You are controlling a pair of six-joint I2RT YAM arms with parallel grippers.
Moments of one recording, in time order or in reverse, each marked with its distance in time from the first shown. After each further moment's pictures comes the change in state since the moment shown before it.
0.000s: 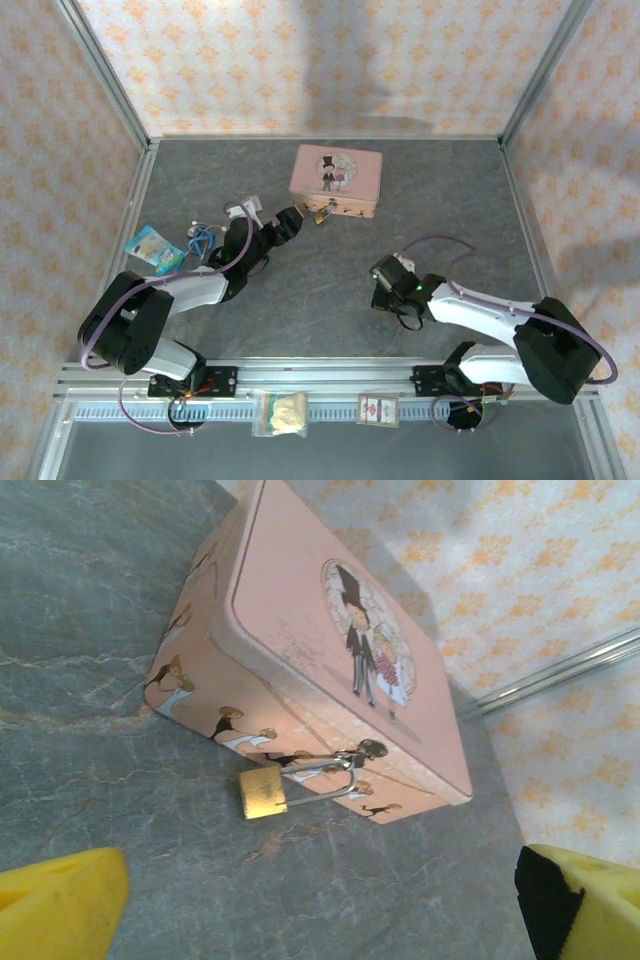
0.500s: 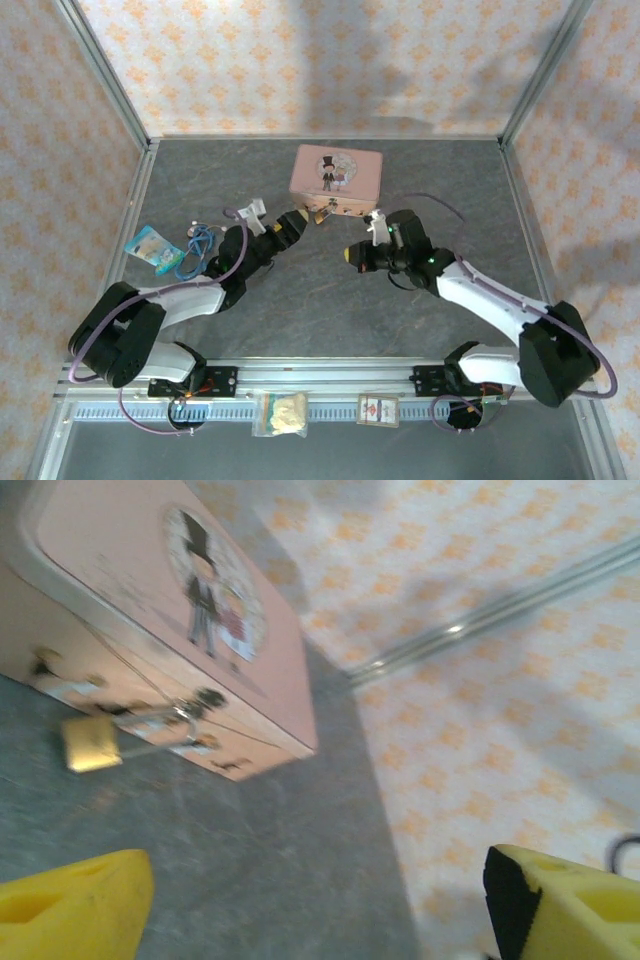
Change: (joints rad) left arm -0.063 -0.069 -0.069 0.176 0.148 -0.160; right arm -0.188 0.031 0.196 0.307 -0.591 -0.429
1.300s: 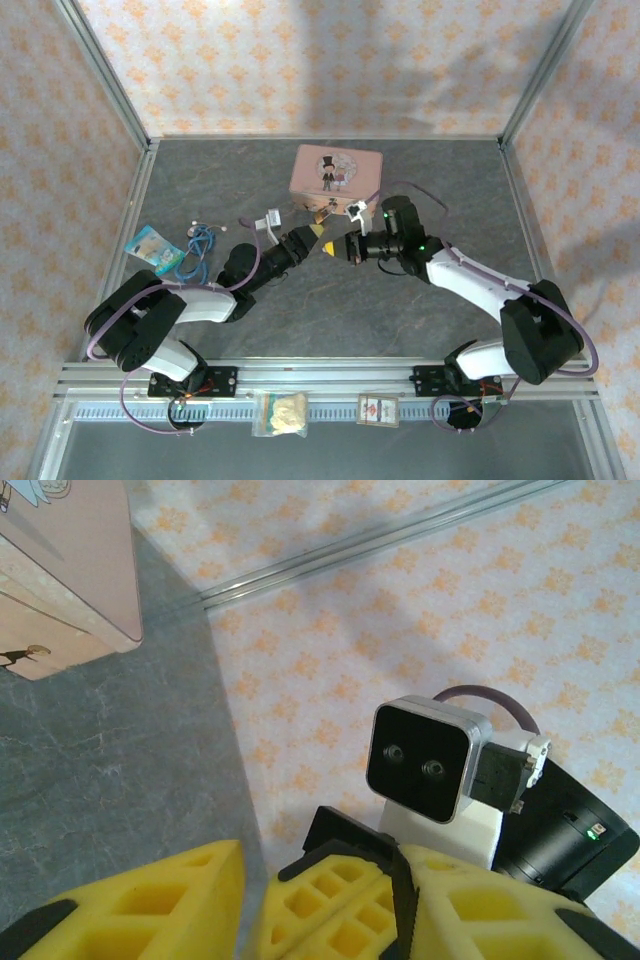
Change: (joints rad) left arm -0.114 0.110 -0.064 0.378 0.106 -0.206; right arm -0.024 0.113 0.063 0.182 -0.302 -0.053
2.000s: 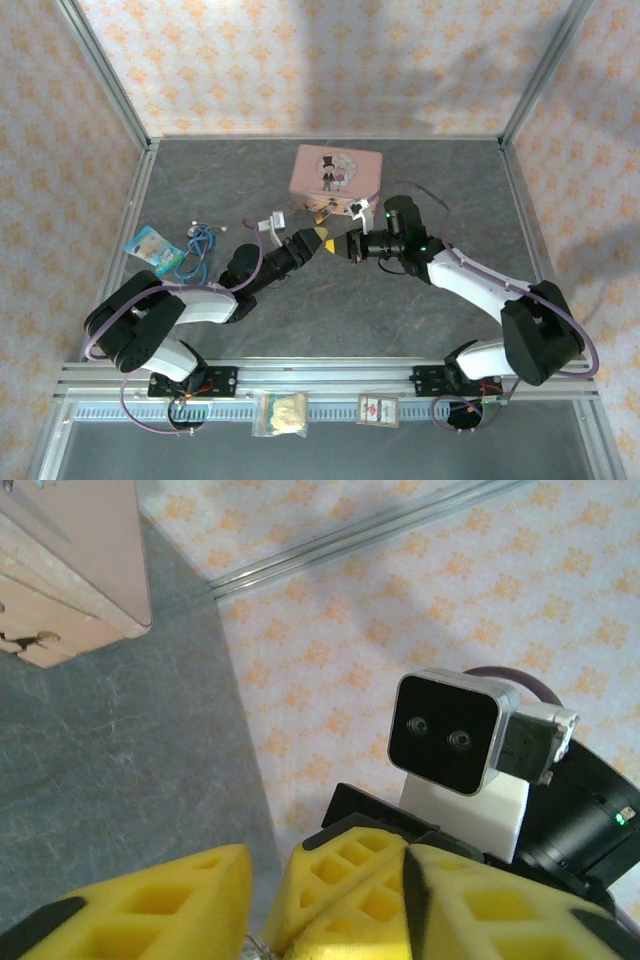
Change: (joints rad) left arm -0.025 -0.010 0.007 -0.067 -0.021 0.043; right arm -0.006 -0.009 -0.012 0.031 0.000 0.025
